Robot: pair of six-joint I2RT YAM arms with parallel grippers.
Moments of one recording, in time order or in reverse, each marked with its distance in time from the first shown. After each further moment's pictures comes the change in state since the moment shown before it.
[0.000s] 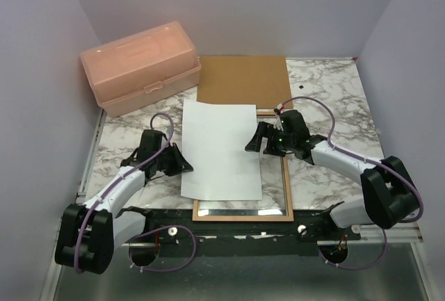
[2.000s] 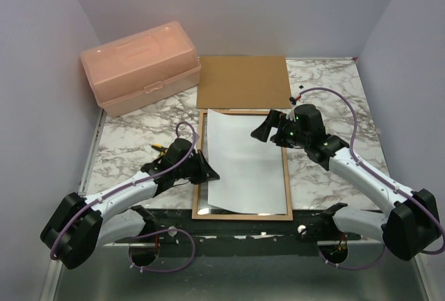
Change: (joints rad) left arm -0.445 -0.013 -0.030 0.203 -0.151 -0.389; right arm 0.000 -0.283 0.064 -0.132 0.111 0.041
